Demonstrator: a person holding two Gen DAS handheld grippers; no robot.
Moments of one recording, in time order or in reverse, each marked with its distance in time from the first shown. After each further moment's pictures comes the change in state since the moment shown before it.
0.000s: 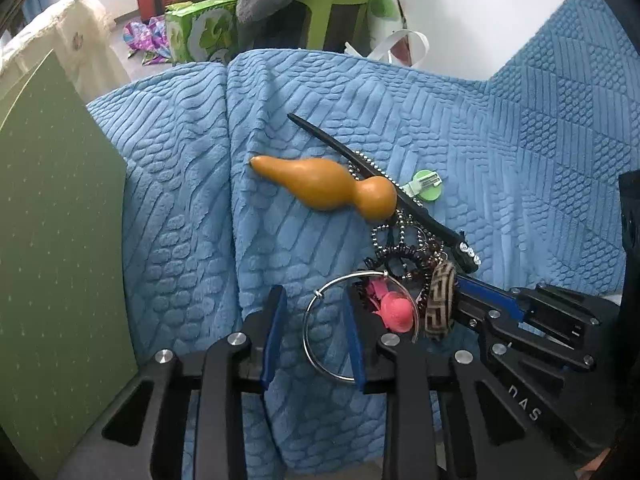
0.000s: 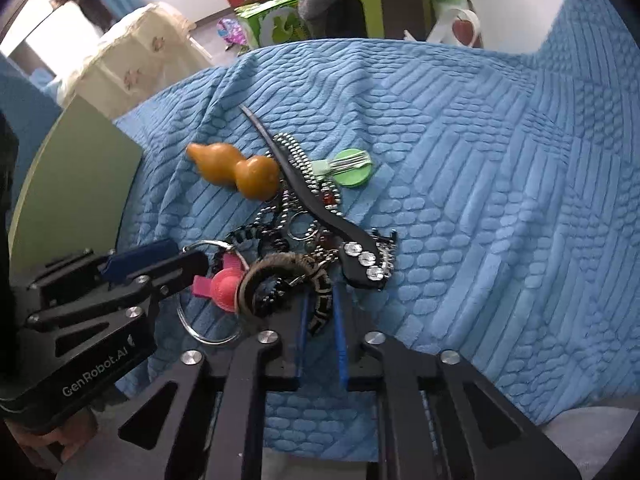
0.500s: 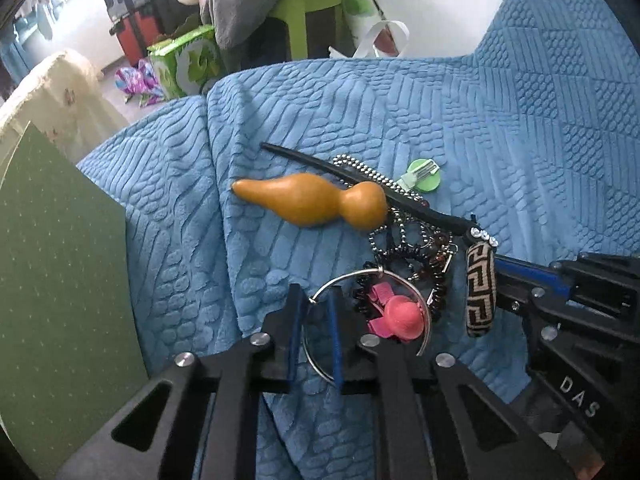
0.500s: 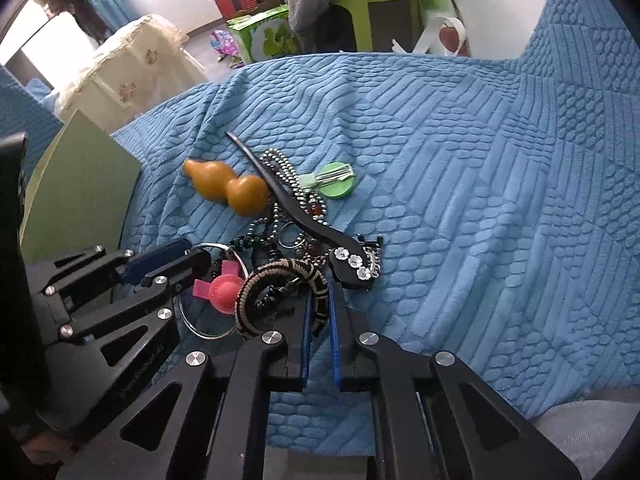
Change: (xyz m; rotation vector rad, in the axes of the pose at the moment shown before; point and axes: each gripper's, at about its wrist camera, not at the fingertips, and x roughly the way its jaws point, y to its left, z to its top) left arm 0.012 -0.030 0.002 0.151 -0.052 0.117; right arm -0.014 -0.009 -0.001 0.048 -0.033 -0.016
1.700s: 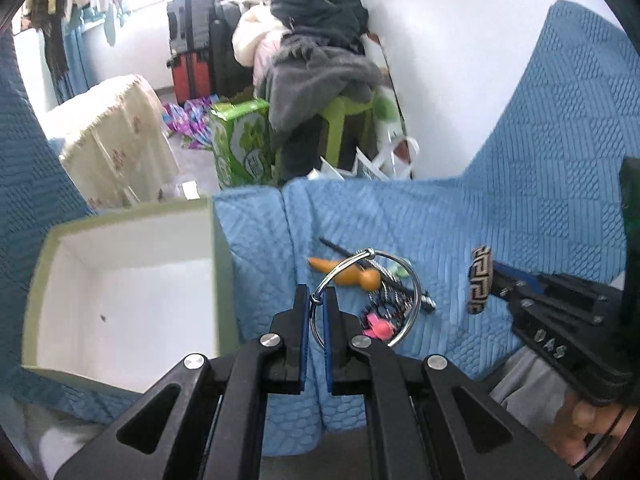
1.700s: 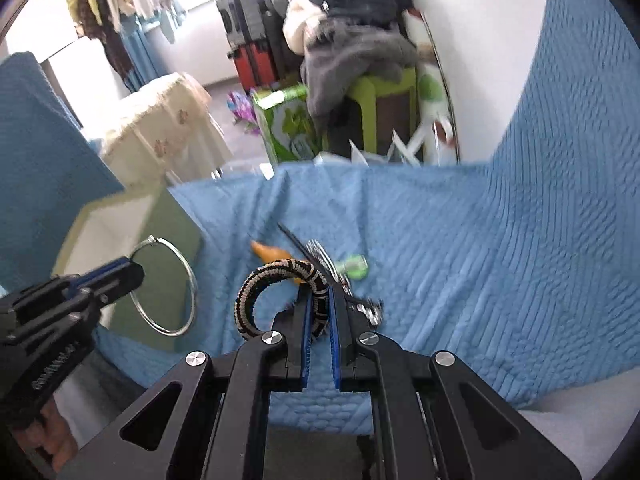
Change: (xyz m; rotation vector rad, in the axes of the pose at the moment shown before) left arm -0.174 0.061 -0.024 -0.175 -0.285 -0.017; right arm -0.121 0.048 0.009 -0.060 -0.268 -0.021
